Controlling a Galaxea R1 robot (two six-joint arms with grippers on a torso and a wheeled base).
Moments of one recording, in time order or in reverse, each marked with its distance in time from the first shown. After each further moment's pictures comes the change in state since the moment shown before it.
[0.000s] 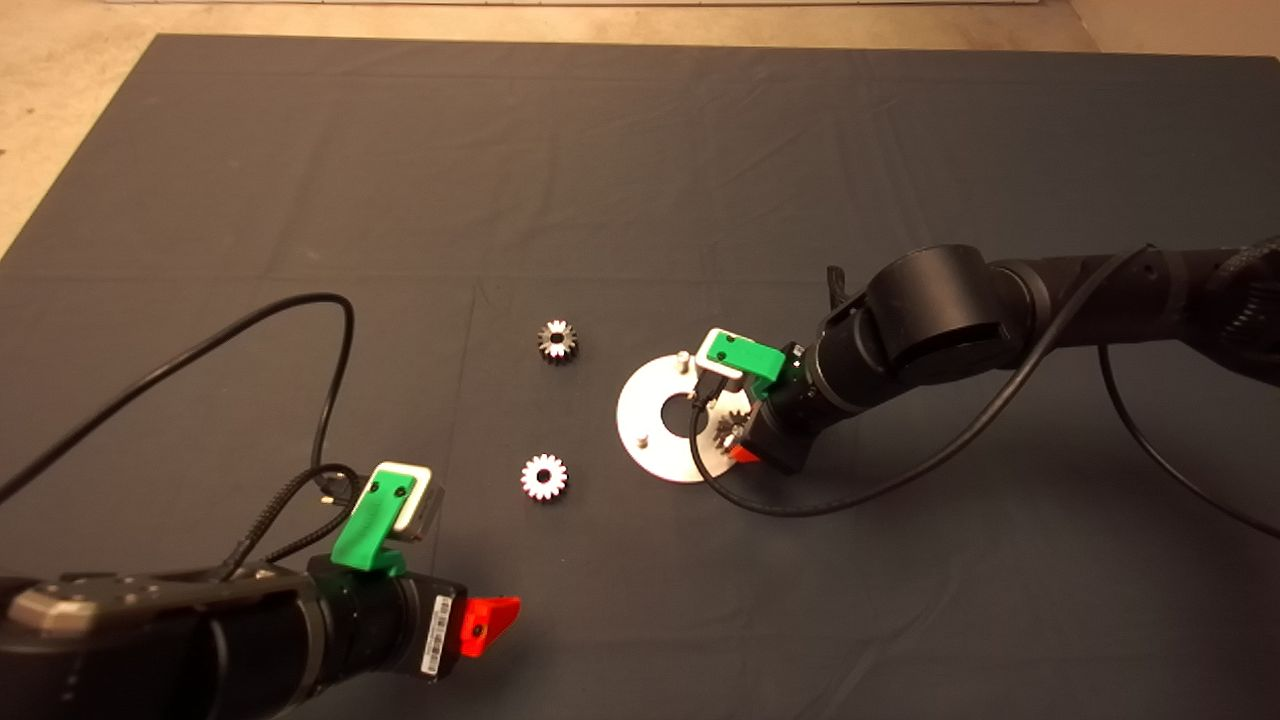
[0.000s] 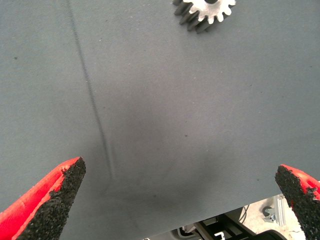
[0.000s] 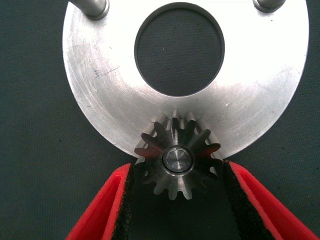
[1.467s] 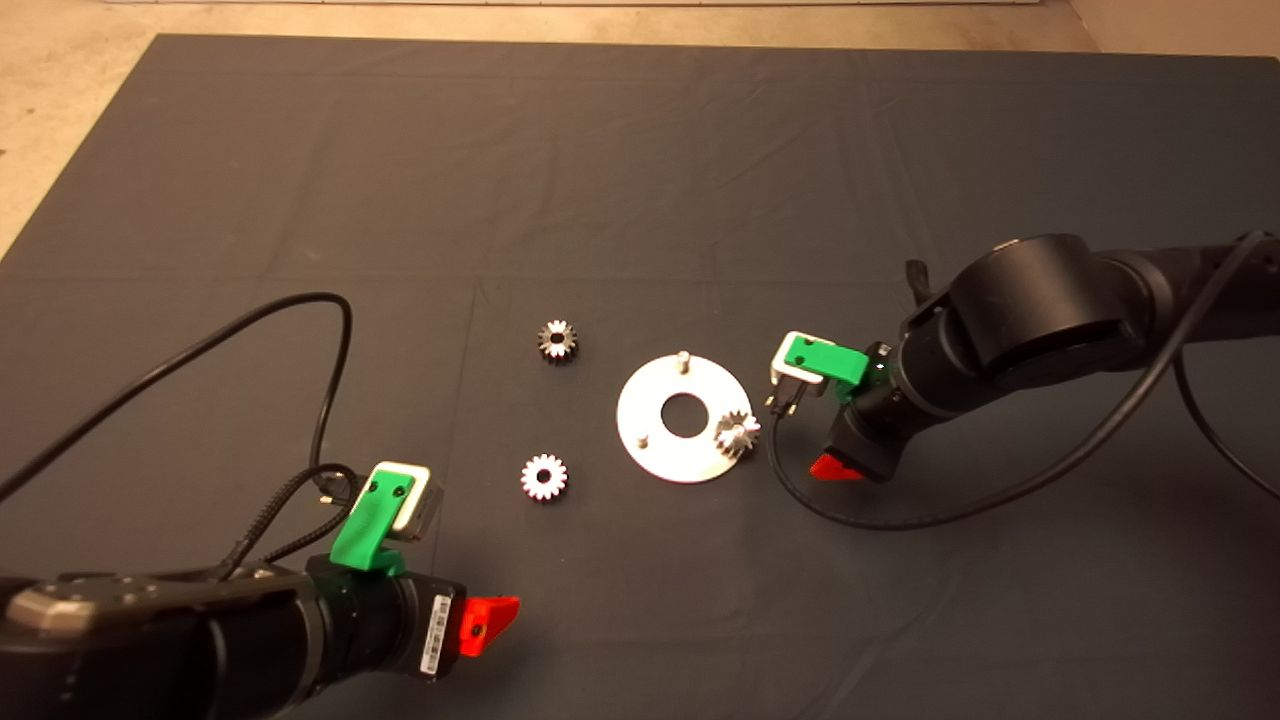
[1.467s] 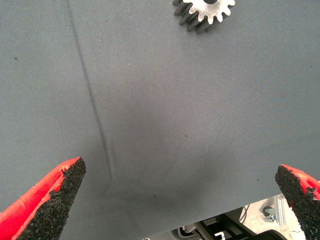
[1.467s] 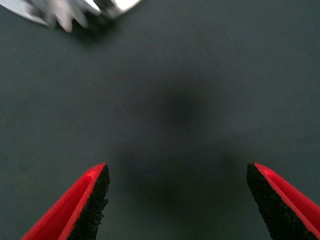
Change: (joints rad) left arm 0.000 0.000 0.000 0.000 0.000 0.001; right arm 0.047 -0.182 0.158 0.051 -0.178 0.138
